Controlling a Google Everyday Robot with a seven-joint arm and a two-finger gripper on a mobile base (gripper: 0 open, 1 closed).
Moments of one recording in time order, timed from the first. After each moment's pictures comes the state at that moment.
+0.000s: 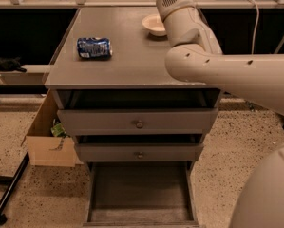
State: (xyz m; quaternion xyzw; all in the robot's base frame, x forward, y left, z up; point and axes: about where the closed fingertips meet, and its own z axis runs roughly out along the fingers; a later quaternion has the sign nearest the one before) arm 0.726 -0.052 1.118 -0.42 0.09 -0.75 0.50
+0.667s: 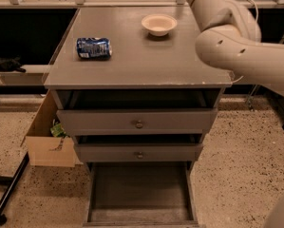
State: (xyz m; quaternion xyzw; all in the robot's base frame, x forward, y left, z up) arm 0.726 -0.092 1.150 -0.45 0.07 -0.73 0.50
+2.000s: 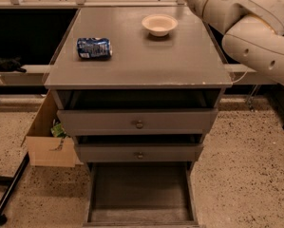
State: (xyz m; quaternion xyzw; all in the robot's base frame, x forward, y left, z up) arm 0.723 -0.088 1.087 -0.64 0.07 -0.59 0.49
